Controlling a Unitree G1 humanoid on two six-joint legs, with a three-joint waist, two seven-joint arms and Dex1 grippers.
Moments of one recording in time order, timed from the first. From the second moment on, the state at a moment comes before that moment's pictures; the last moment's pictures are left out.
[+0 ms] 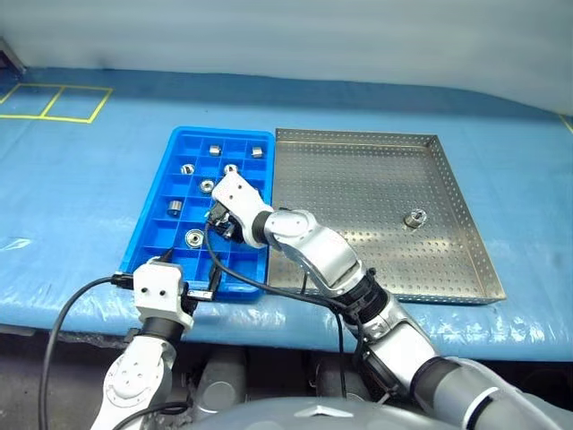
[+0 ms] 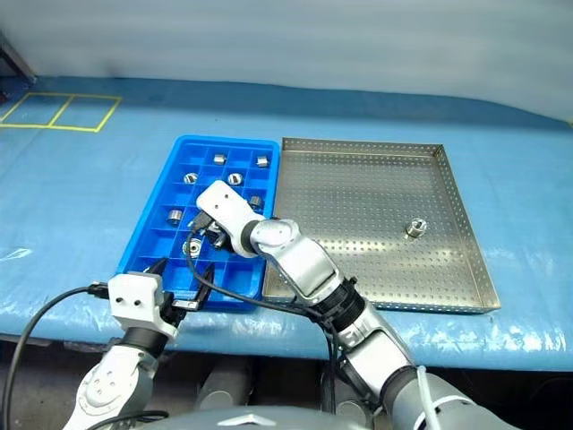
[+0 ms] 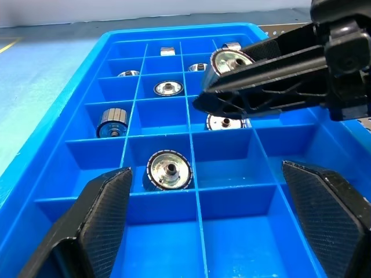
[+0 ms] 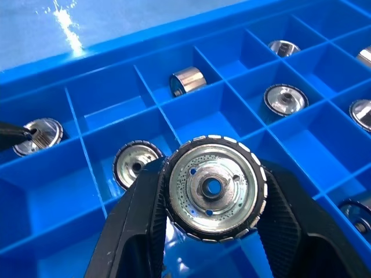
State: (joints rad) left arm 0.54 0.17 -0.07 -0.80 -0.09 0.37 -0.10; right arm -0.67 0.02 0.51 -0.06 0.06 0.93 0.39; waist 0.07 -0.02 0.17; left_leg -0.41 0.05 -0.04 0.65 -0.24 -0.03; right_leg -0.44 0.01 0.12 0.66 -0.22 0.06
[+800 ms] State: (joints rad) left arm 0.52 0.19 -0.09 -0.80 -0.10 0.36 -0.18; right arm -0.59 -0.08 0.50 -0.19 0.11 1.06 0.44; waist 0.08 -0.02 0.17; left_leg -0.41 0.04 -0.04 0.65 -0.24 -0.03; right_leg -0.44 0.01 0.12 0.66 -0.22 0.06
